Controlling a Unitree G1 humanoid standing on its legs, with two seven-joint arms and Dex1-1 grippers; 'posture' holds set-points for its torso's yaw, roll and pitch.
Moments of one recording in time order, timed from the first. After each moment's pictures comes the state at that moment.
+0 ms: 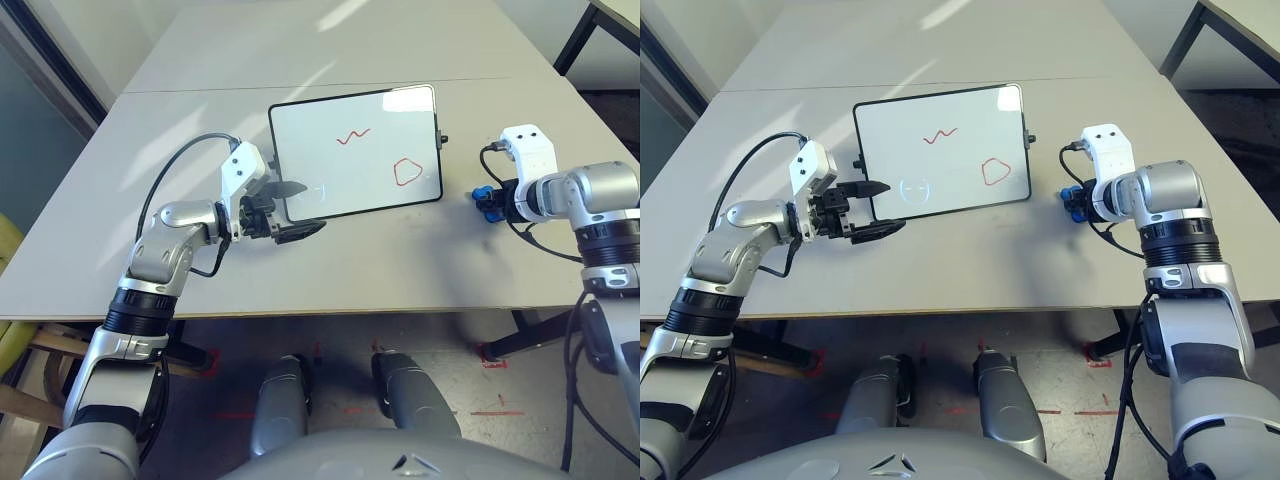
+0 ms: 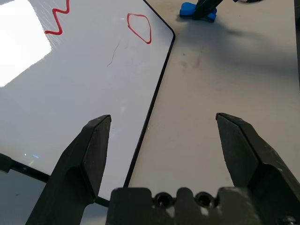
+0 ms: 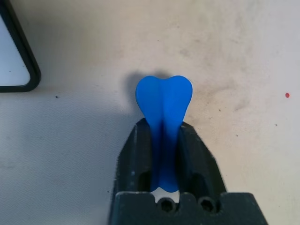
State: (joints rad) left arm -0.48 0.58 -0.09 0.06 -0.36 0.41 -1.04; right arm -0.79 -0.60 0.02 0.38 0.18 1.25 0.40
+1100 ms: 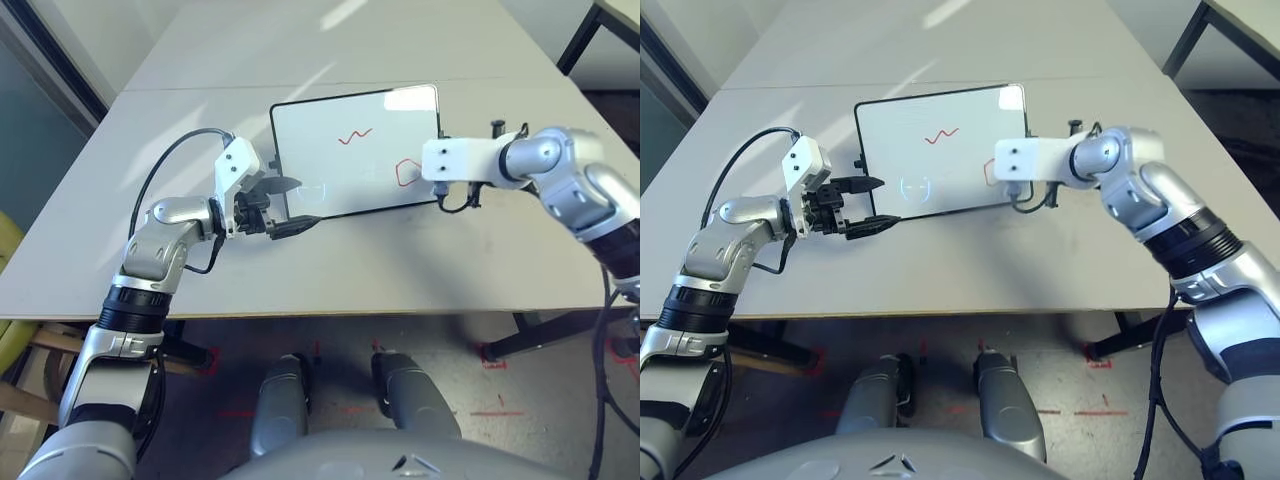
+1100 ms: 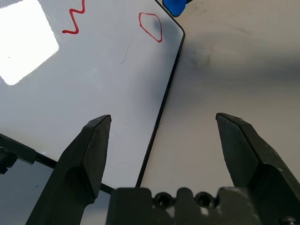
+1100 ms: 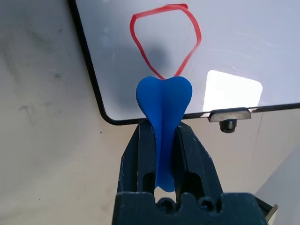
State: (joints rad) left arm -0.49 0.60 -0.08 0.07 -0.35 0.39 -1.04; right arm -0.87 -0.79 0.56 0.15 -0.39 0.38 0.97
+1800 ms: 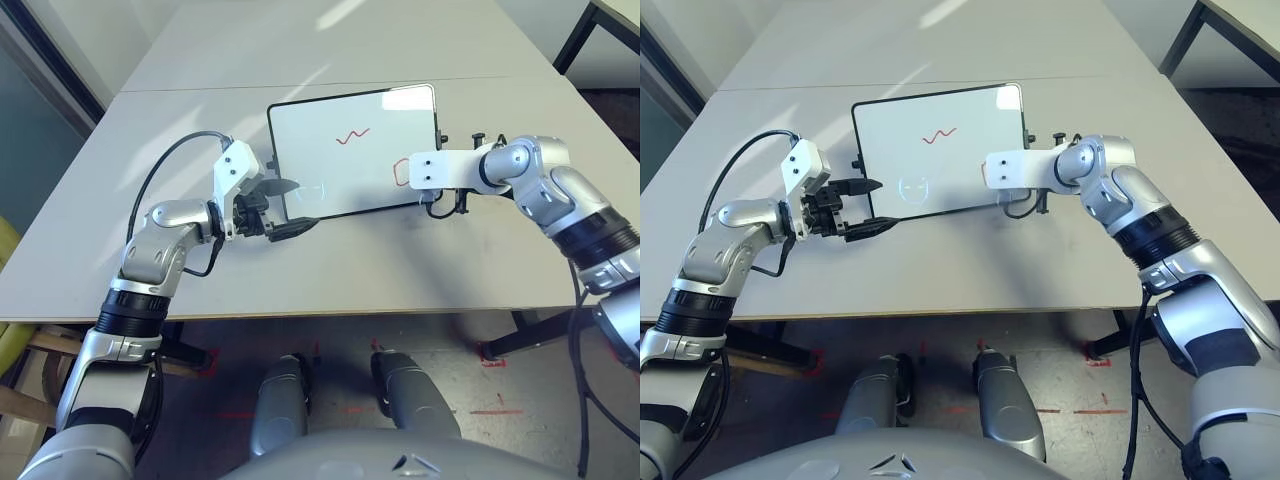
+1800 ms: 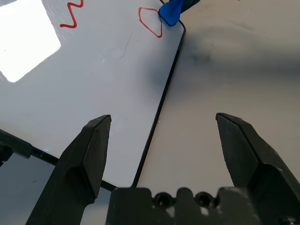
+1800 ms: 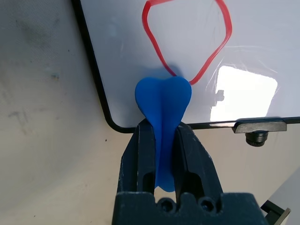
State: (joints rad) left arm -0.46 0.61 -0.08 0.05 -0.35 0.40 -1.02; right arm -0.92 -0.67 0.55 0.38 -0.47 0.28 0.98
